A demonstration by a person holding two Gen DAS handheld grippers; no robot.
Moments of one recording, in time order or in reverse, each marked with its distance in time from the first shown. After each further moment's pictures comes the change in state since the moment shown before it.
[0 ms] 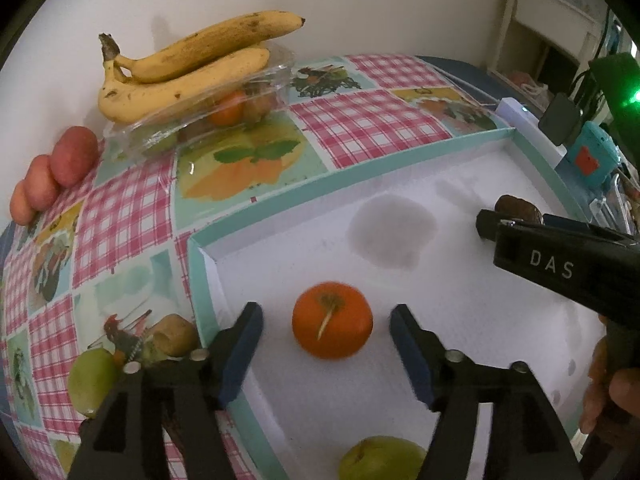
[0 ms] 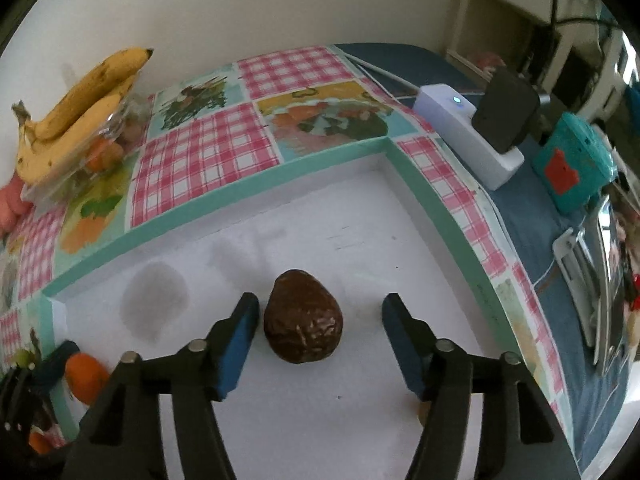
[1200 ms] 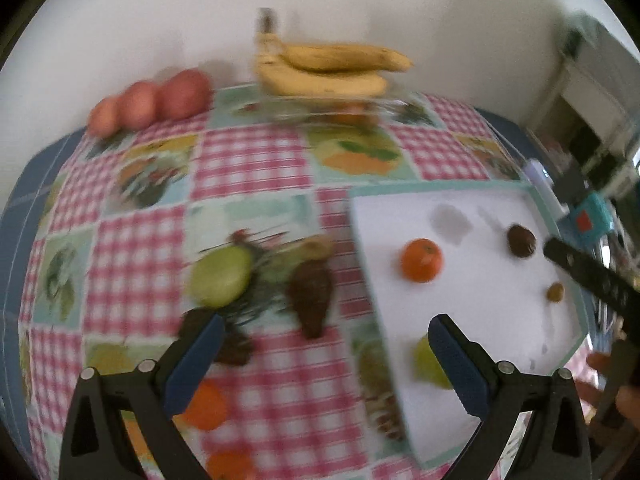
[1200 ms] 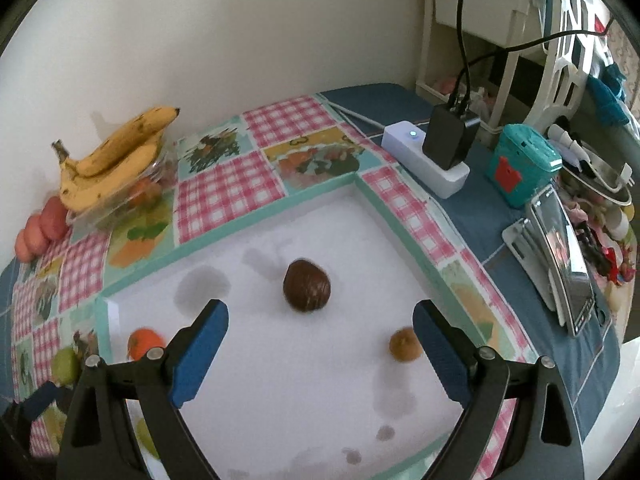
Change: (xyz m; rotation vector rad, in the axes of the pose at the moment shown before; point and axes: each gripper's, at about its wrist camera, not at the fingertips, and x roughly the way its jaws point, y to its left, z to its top) left arm -0.089 0.082 -0.052 -0.285 -0.031 0.024; right arm -0.082 -0.004 -0.032 0.075 -0.127 0.021
